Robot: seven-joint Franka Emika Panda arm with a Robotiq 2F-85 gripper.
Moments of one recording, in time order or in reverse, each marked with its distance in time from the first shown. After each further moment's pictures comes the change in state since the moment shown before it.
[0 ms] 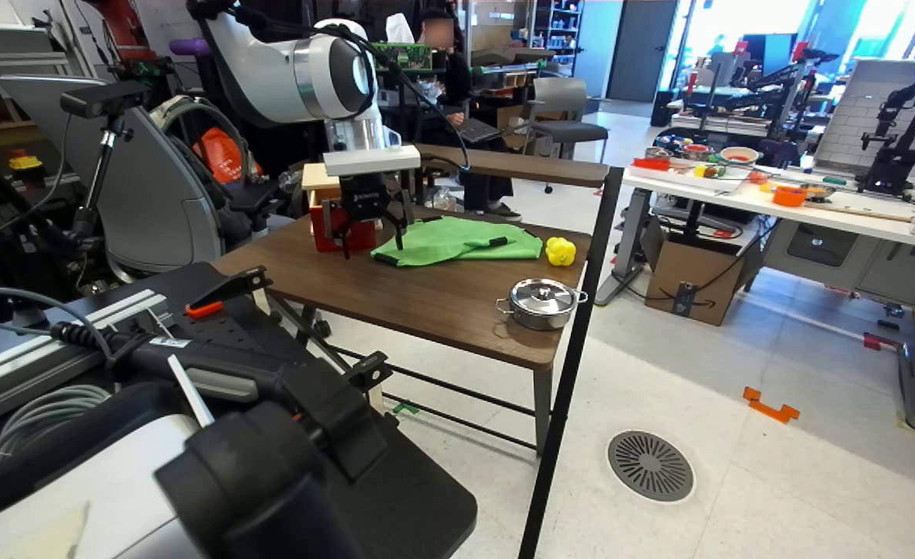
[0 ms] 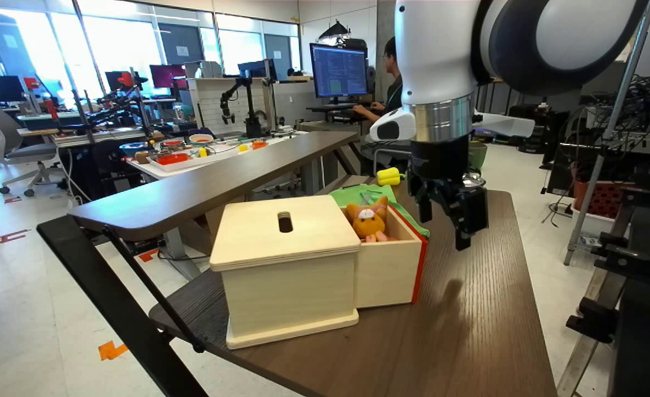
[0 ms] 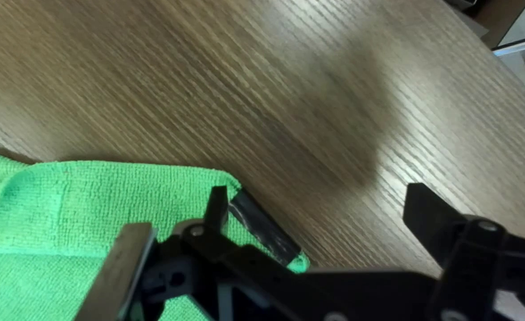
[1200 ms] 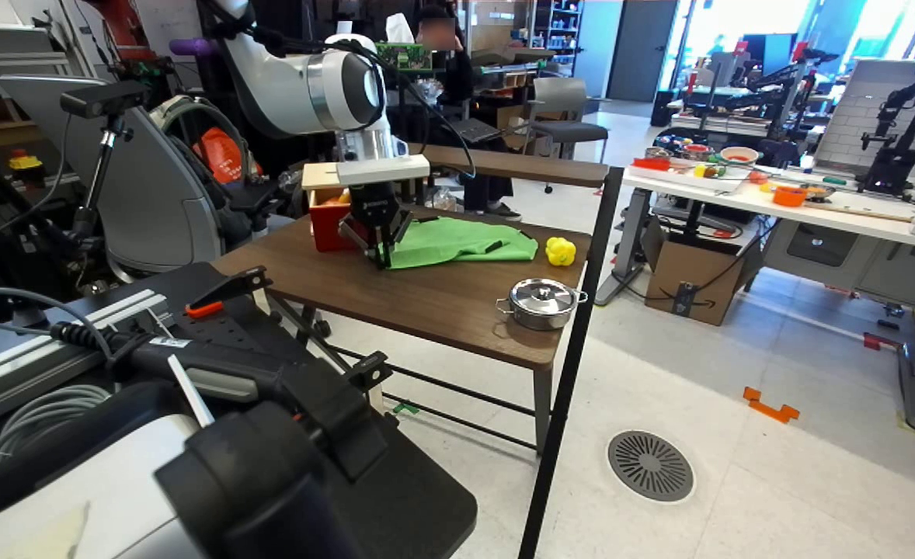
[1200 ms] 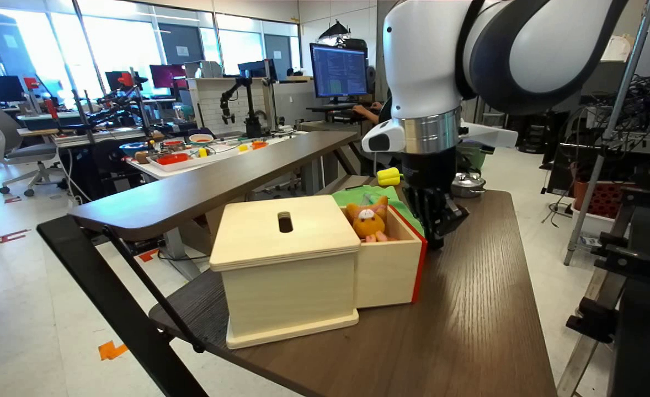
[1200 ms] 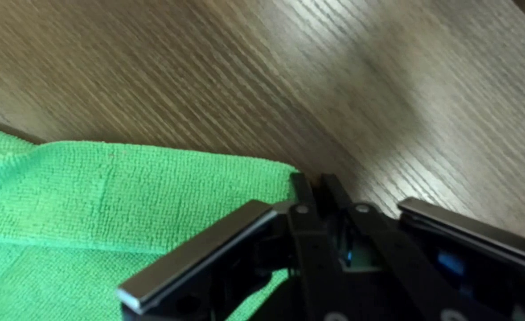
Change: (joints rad) arm -0.001 0.068 -0.005 0.077 -0.012 -0.013 -0.022
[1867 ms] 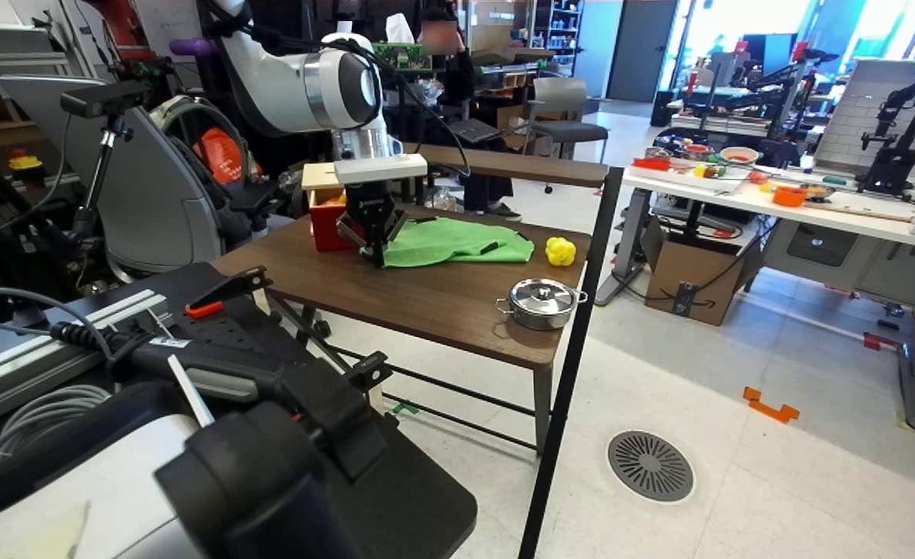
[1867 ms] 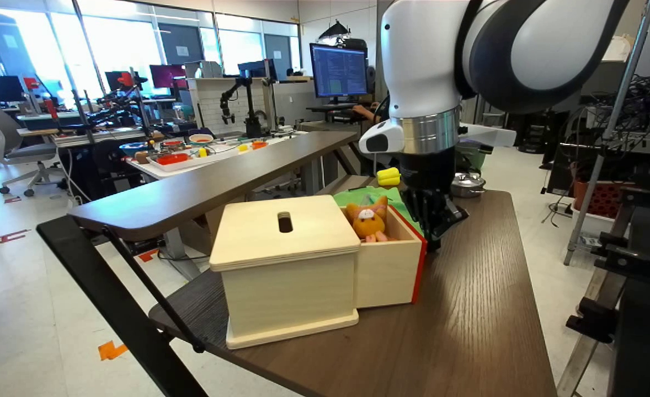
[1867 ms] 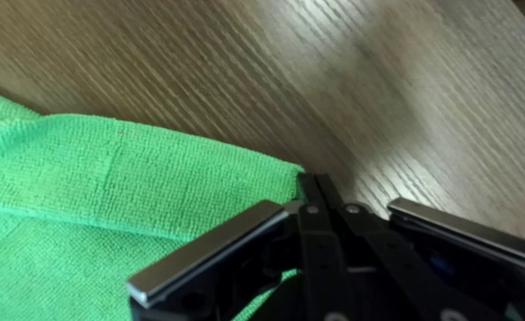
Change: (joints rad) arm -0.005 0.000 0.021 0.000 0.001 -0.003 -0.043
